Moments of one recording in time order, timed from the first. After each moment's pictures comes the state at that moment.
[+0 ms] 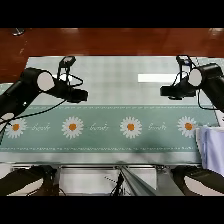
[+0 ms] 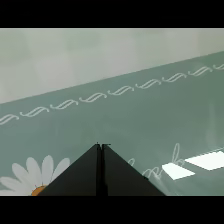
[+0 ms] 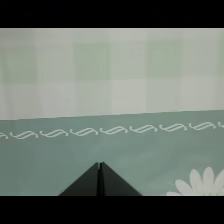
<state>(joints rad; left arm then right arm) -0.38 -1.23 1.09 1.42 -1.07 -1.71 0.19 -1.25 1.11 -1.70 1.15 1.88</state>
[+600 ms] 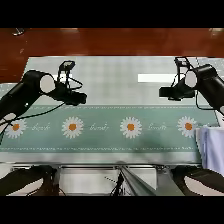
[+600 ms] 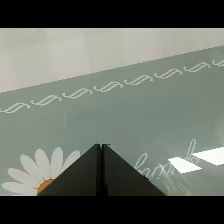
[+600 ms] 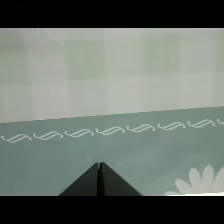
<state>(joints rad) -0.38 -1.24 1.06 1.45 -1.08 -1.72 0.20 -1.27 1.10 -1.72 1.14 1.92</state>
